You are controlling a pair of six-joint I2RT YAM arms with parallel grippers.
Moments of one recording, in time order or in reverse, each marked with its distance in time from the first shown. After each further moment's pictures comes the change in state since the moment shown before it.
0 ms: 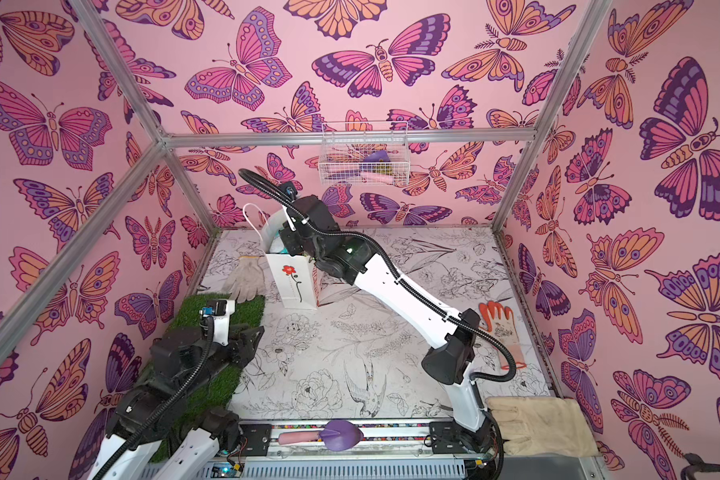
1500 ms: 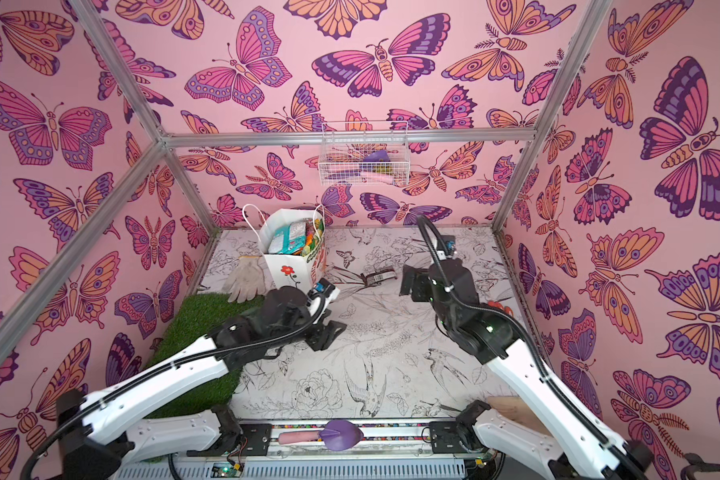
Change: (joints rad) left arm -0.549 0.772 0.276 0.309 -0.044 0.088; right arm -0.366 -1.112 -1.237 0.002 0.100 0.330
